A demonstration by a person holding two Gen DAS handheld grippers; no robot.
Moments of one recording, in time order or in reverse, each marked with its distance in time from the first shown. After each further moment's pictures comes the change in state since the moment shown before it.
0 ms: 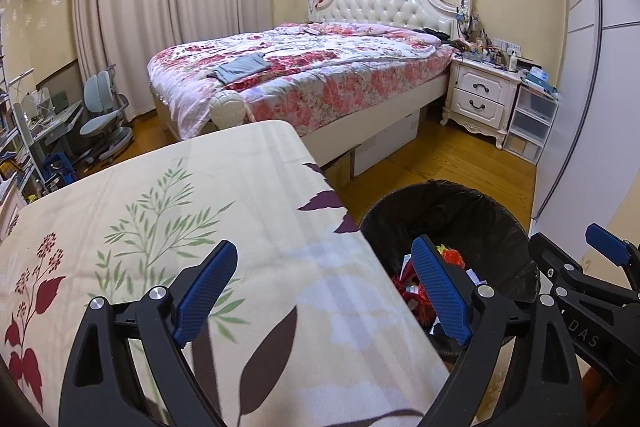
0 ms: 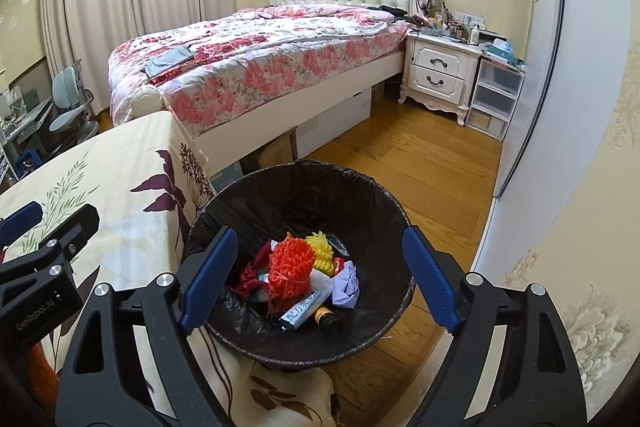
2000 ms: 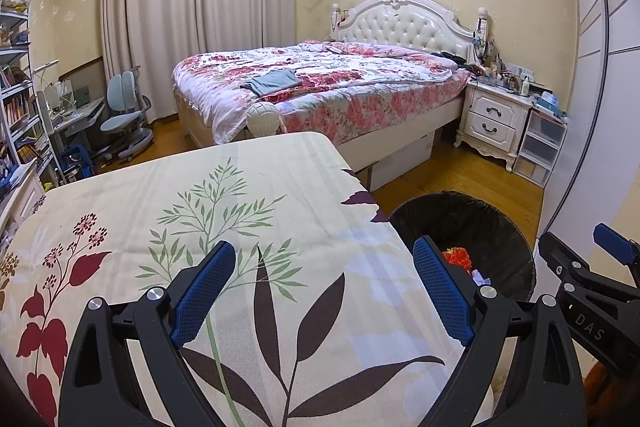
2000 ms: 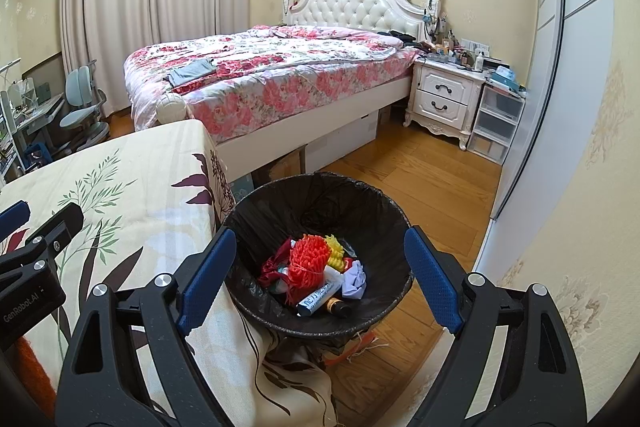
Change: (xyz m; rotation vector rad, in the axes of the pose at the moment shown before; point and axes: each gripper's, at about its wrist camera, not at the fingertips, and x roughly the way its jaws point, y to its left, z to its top) left arm -0.049 0.029 -0.019 -0.052 -0.068 0.041; right arm -0.051 0.021 -0.009 -0.052 -0.068 0.007
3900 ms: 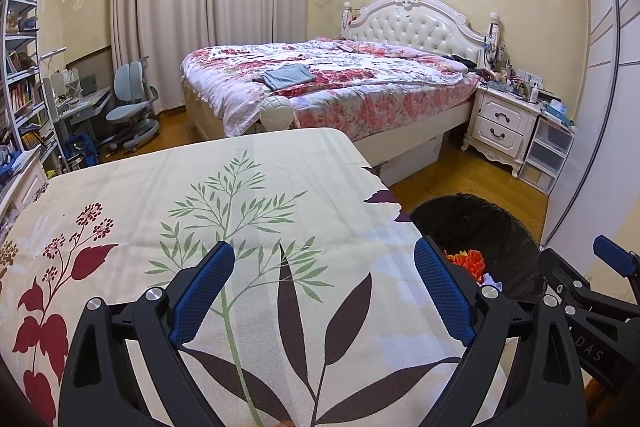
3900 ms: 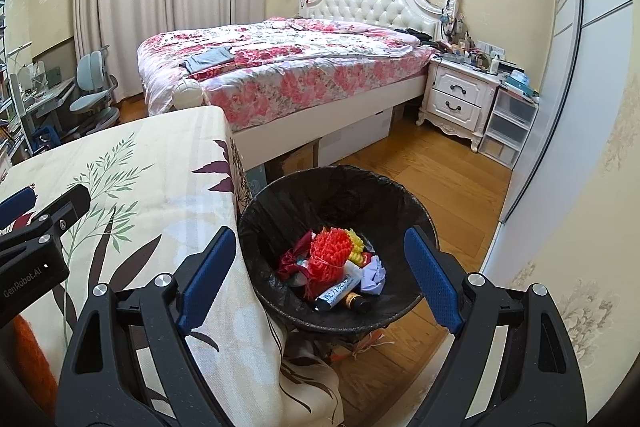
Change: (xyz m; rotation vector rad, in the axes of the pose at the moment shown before) left arm 0.010 0.027 -0.001 -0.040 0.005 0.018; right arm 0.001 0.021 -0.003 -0.046 0.017 0.030
